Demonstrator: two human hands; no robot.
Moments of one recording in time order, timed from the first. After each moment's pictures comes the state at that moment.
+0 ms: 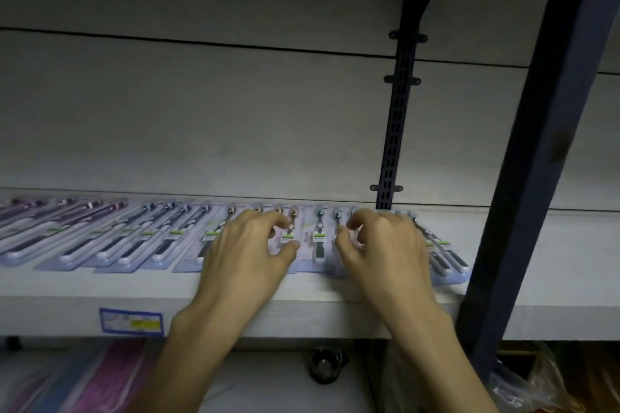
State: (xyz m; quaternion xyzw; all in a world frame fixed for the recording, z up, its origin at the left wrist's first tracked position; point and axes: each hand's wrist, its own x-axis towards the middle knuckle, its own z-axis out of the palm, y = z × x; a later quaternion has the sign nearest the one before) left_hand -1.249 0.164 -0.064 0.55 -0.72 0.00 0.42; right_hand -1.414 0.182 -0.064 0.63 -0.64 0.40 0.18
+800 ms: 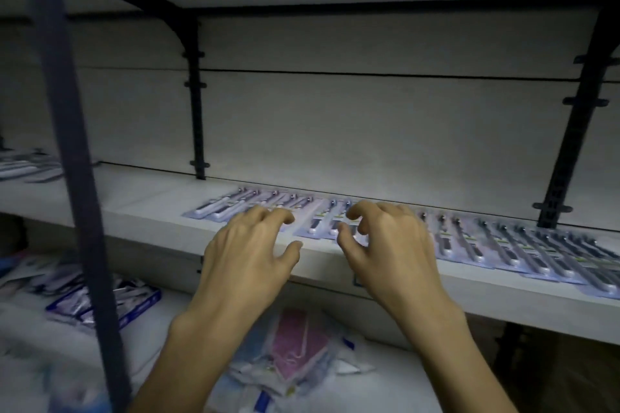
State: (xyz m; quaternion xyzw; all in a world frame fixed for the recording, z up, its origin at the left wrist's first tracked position) left_hand -0.995 0.283 -0.053 0.65 -0.65 0.13 0.36; right_hand -1.160 0.246 -0.047 0.74 -0.49 0.43 0.15
